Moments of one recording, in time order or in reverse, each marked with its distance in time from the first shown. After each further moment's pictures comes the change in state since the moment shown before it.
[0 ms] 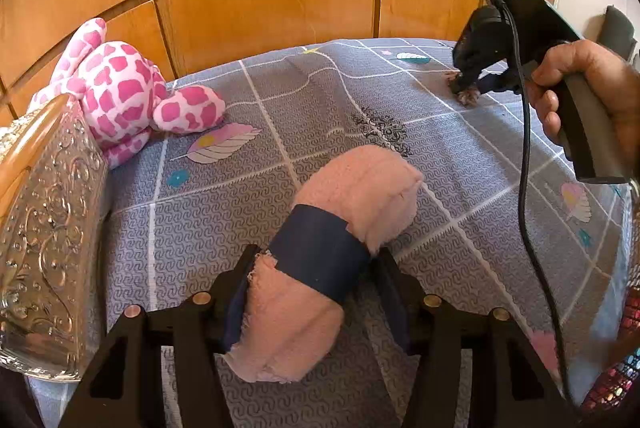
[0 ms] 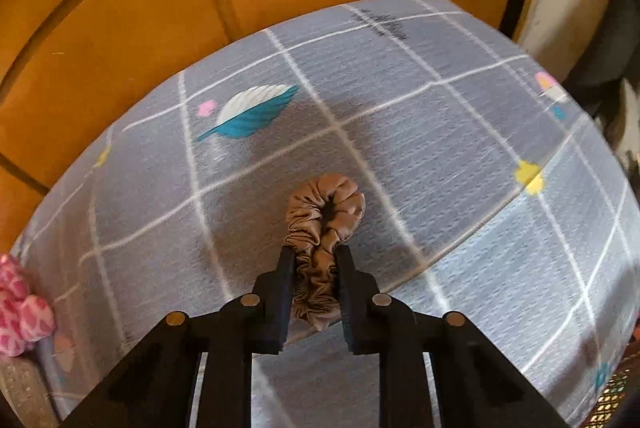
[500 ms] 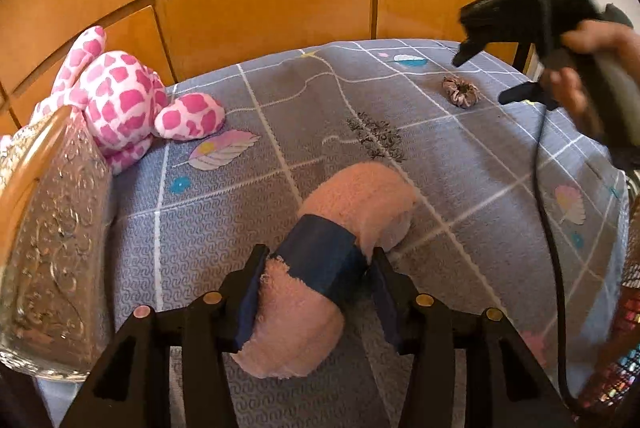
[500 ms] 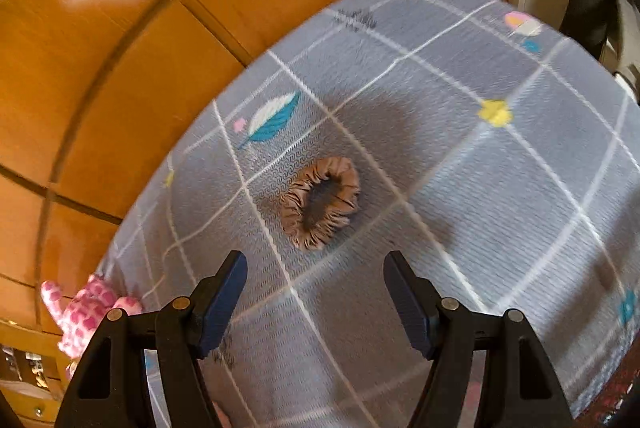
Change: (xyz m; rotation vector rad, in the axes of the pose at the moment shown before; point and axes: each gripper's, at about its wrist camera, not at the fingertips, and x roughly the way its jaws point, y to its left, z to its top) left arm -0.005 -0.001 0.002 0.002 0.007 0.001; right arm -0.040 -0.032 -0.012 0.210 0.043 0.218
